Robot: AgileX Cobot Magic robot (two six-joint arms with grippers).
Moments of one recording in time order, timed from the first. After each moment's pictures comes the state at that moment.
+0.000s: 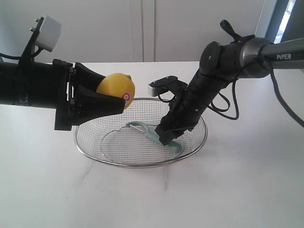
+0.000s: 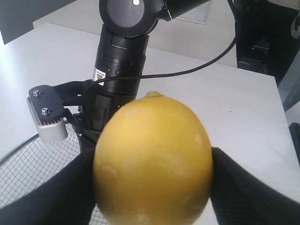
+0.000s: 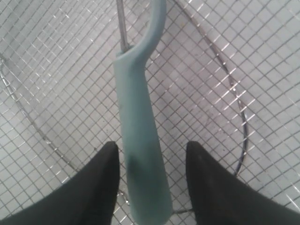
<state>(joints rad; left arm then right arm) -0.28 1.45 -0.85 -1.54 1.03 1.93 0.39 2.08 -1.44 0.47 0.86 -0.70</state>
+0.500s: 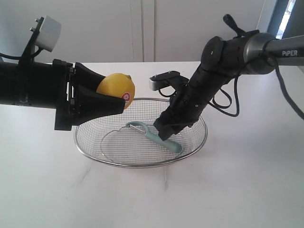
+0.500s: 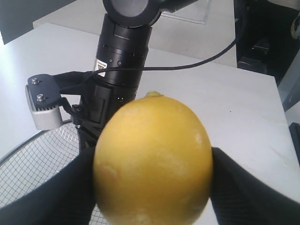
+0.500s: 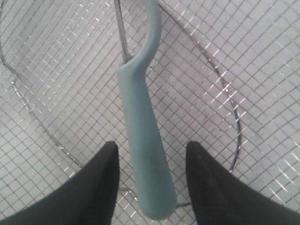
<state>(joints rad) -0.28 1.45 -0.85 -1.54 1.03 1.93 0.39 2.05 -1.44 0.47 0.86 -0.64</state>
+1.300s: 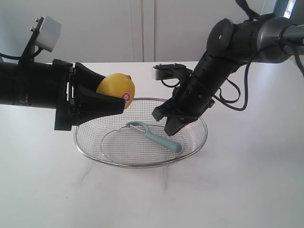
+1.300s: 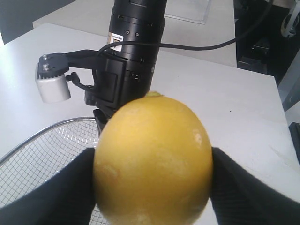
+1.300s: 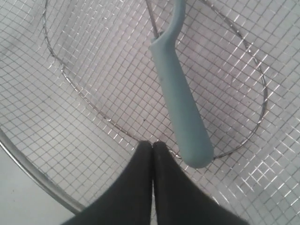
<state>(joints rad) -0.28 1.45 -0.85 -1.54 1.03 1.93 0.39 1.97 -1.44 0.47 0.99 -0.47</state>
